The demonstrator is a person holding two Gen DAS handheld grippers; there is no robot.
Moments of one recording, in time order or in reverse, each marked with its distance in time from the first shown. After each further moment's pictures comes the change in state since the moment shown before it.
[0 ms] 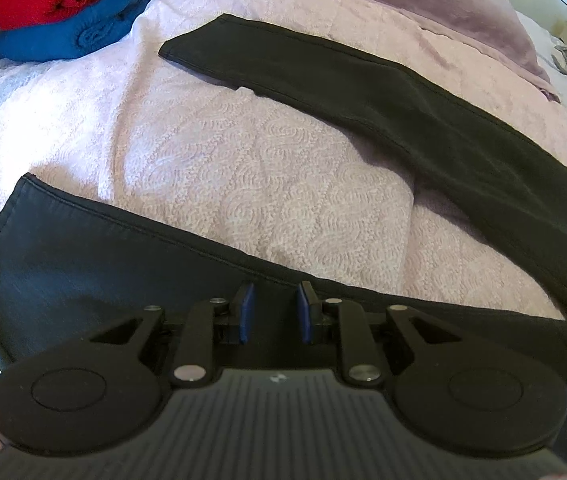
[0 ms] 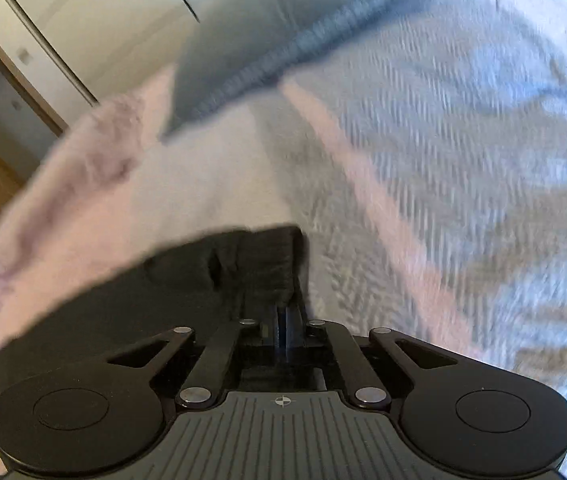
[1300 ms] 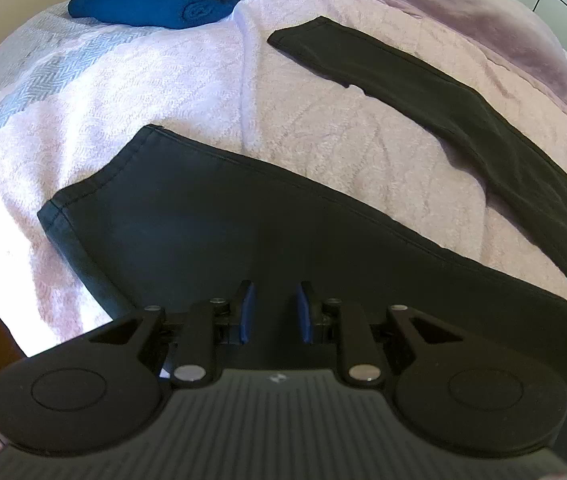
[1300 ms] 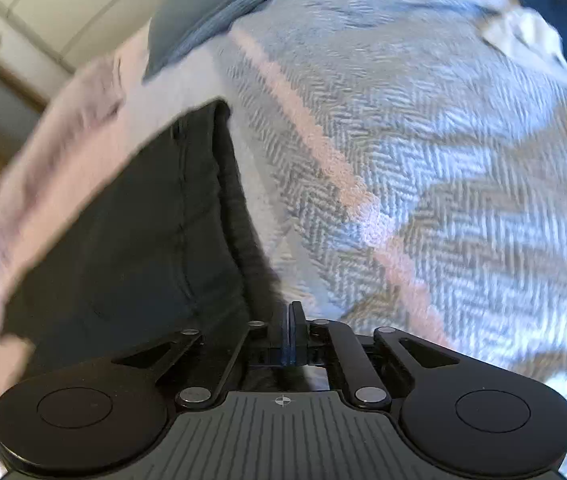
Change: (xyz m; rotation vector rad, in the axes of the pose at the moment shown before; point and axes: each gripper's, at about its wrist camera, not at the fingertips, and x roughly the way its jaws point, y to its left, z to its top) left arm -0.031 0.082 -0.029 -0.135 -0.011 0.067; right arm -0.138 -0.041 -0.087 0.123 0.131 0.009
